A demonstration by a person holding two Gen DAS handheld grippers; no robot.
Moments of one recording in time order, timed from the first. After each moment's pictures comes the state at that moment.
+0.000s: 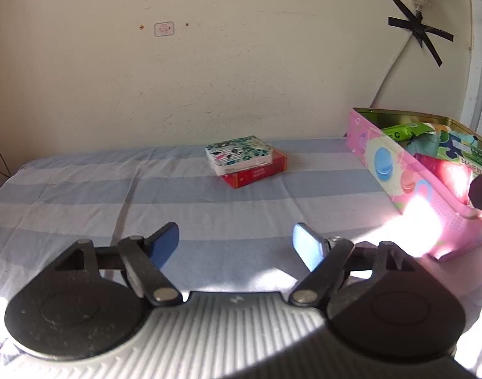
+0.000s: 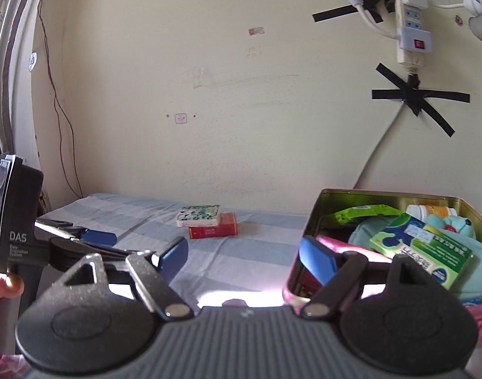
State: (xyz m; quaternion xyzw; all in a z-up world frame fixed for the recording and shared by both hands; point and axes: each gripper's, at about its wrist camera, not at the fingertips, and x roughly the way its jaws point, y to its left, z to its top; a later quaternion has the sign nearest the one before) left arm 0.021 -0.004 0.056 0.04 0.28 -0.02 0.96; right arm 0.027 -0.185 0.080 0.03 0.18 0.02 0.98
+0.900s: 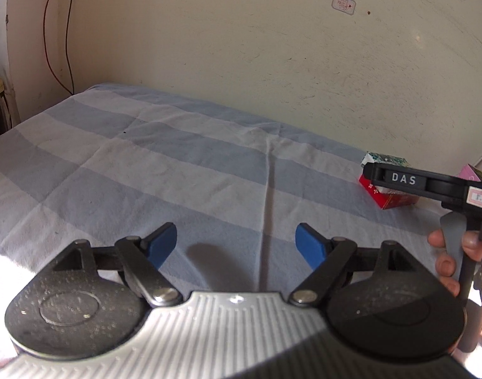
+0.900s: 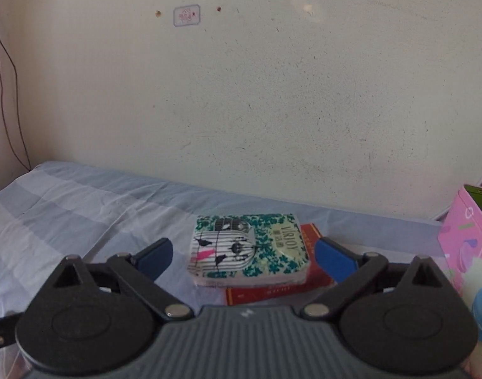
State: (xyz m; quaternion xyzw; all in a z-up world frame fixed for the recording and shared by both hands) left arm 0.057 0.129 0.029 -0.10 0.32 0.09 0.94; right arm 0.294 -0.097 0.005 0.02 0.31 -0.04 0.95
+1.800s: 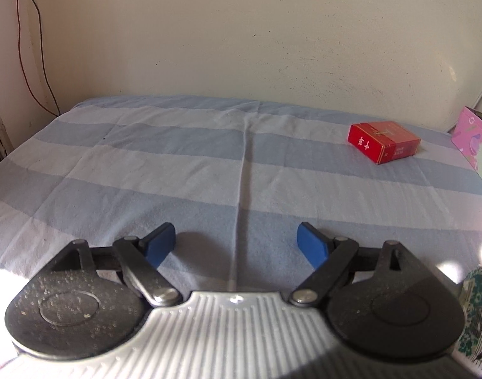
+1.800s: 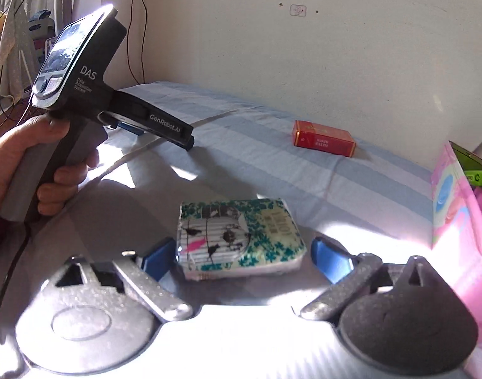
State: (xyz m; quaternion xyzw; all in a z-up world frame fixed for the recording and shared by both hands) left arm 0.058 0.095 0.012 -0.01 0.33 0.08 0.94; right arm 0.057 -0.106 0.007 -0.06 0.31 0.12 0.94
